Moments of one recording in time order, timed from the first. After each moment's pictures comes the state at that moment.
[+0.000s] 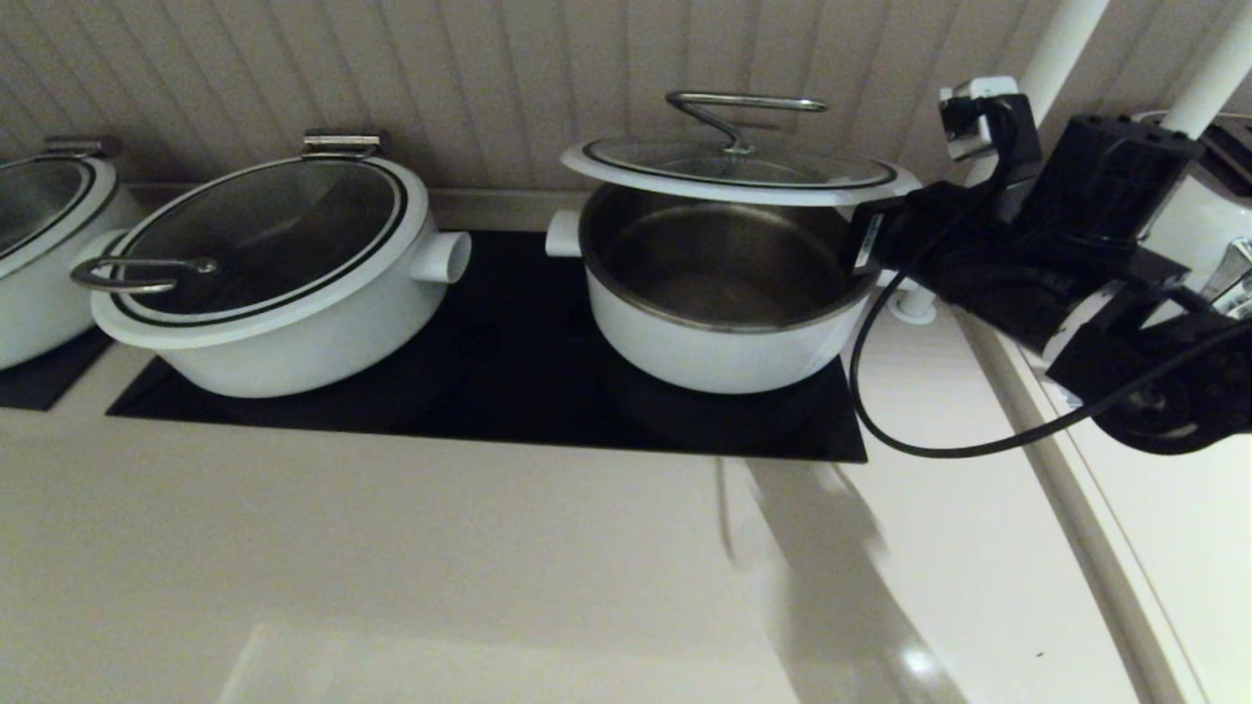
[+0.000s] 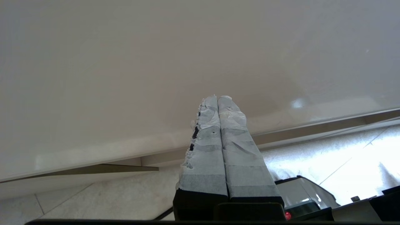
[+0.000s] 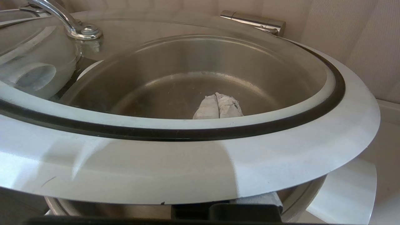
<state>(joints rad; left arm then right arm) -0.27 0.27 0.00 0.01 0.00 0.01 0.38 1.79 -1.14 -0.87 0.02 -0.04</state>
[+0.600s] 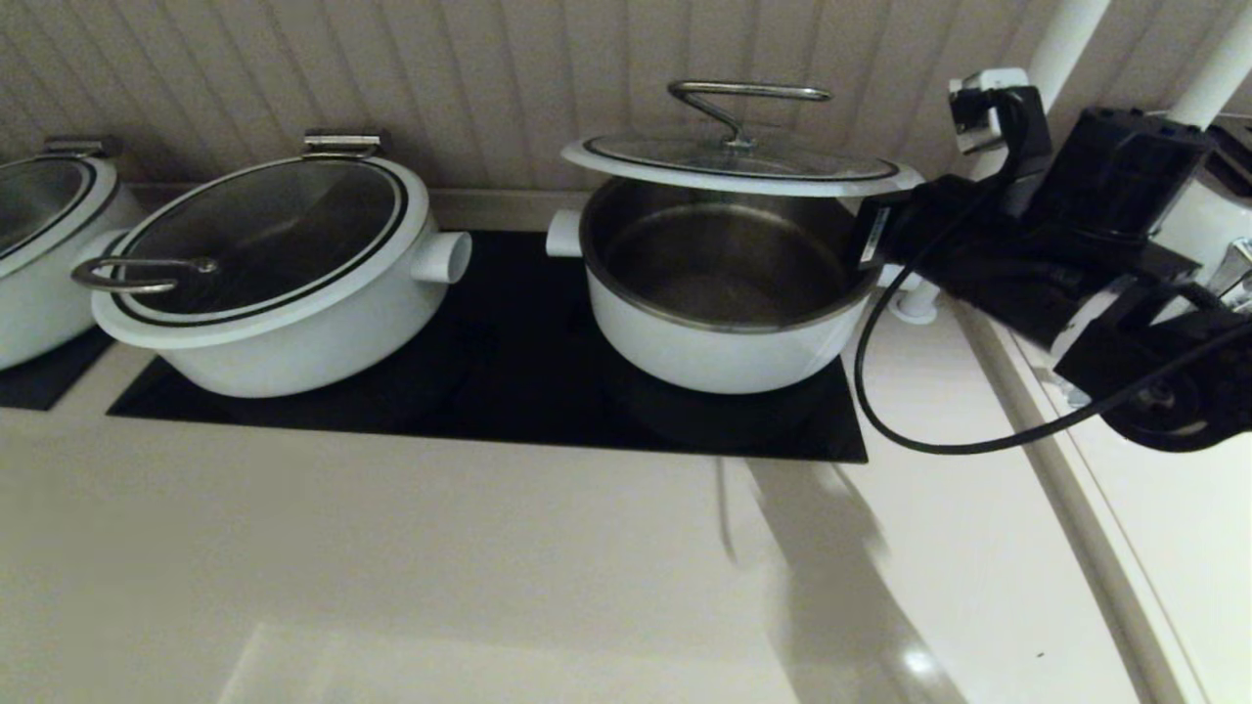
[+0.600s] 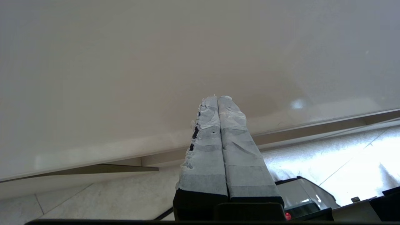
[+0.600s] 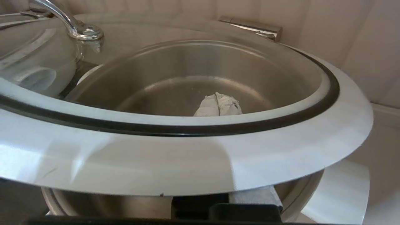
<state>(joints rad) -0.27 0.27 0.00 0.00 0.00 0.01 0.37 1.78 -1.14 -0.87 0.02 -0.04</state>
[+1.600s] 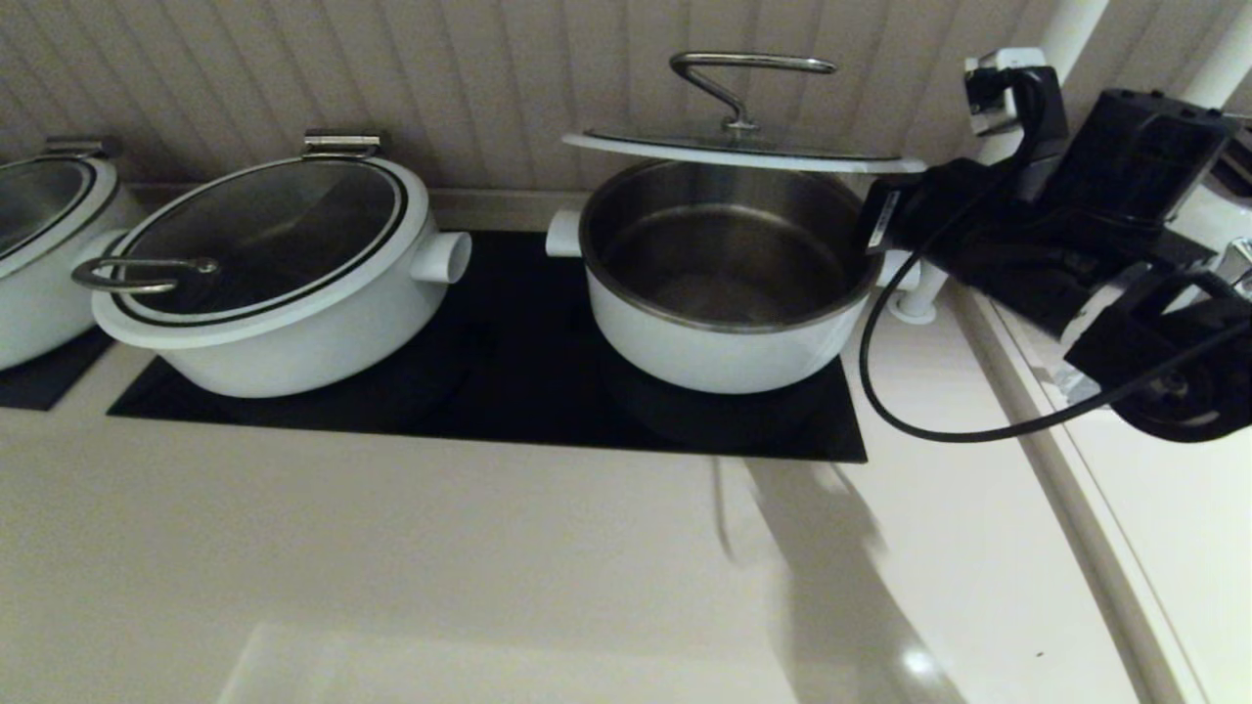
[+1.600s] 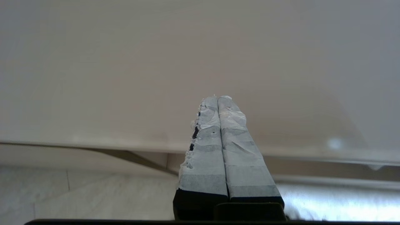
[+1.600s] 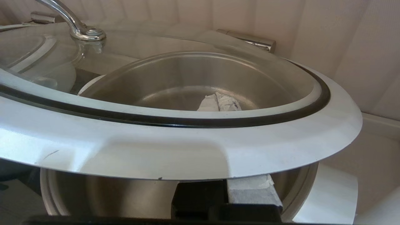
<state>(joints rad) -0.02 0.19 0.00 0.00 0.00 0.01 0.37 1.77 -1.16 -0.87 0.02 -0.04</state>
